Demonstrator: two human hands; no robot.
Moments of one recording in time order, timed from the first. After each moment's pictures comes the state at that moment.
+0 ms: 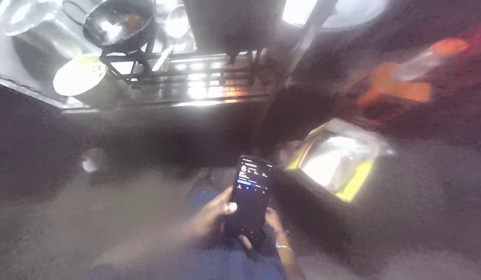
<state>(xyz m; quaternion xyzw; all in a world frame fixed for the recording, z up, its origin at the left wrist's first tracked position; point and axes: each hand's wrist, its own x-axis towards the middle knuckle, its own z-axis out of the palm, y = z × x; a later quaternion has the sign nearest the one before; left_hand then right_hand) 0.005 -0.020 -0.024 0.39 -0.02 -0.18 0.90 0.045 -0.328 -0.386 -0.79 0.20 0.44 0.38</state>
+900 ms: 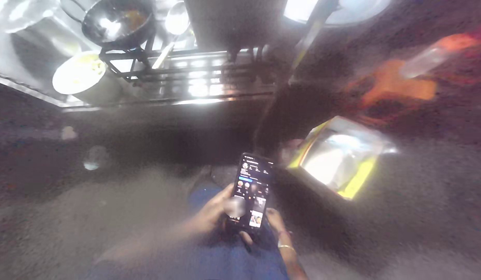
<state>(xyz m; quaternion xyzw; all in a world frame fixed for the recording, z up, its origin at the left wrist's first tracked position) 0.008 -0.019 -0.030 0.34 -0.03 -0.20 0.92 0.033 -0.346 -0.411 -0.78 0.21 0.44 0.39</state>
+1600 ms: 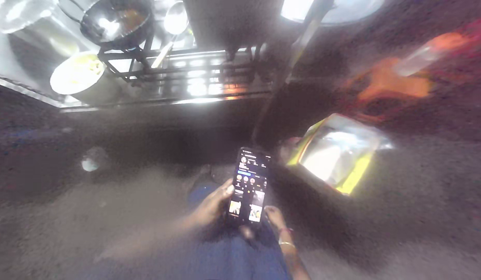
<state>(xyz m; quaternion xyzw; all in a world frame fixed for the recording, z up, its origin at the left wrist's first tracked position) 0.007 -0.014 -0.029 0.41 -0.02 -0.18 0.90 0.036 -0.344 -0.396 -0.78 0.22 0.43 0.39</state>
